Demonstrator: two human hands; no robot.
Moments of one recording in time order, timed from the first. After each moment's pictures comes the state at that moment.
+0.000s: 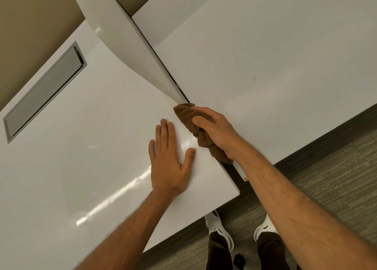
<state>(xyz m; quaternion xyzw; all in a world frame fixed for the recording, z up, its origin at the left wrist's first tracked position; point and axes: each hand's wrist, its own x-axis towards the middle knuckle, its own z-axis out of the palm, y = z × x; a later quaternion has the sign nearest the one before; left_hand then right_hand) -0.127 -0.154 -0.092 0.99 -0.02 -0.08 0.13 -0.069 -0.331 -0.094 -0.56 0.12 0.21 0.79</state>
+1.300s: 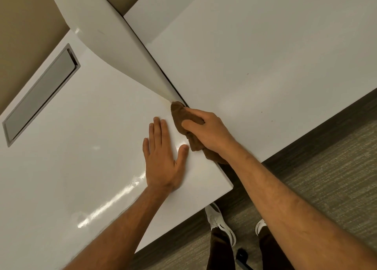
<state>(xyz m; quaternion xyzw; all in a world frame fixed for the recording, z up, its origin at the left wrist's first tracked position) -0.126 -0.154 -0.092 0.99 -0.02 -0.08 0.12 -0.080 -0.328 -0.084 -0.68 0.12 0.22 0.69</state>
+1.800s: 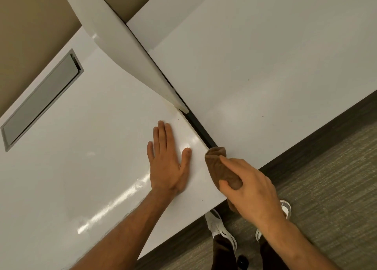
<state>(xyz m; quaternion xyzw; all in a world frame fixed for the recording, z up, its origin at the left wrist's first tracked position) -0.128 -0.152 -0.089 0.99 -0.03 -0.10 0.13 -0.219 -0.361 -0.068 -0.86 0.10 0.16 0.48</state>
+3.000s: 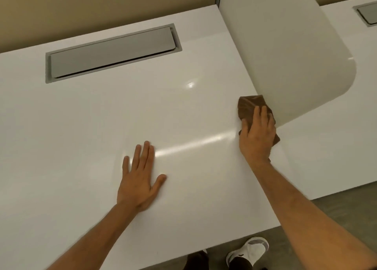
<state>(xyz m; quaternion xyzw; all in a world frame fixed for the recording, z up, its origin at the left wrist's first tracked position) -0.191 0.170 -0.086 0.99 -0.01 -0.11 0.11 -0.037 -0.160 -0.072 -0.98 0.11 -0.04 0.17</state>
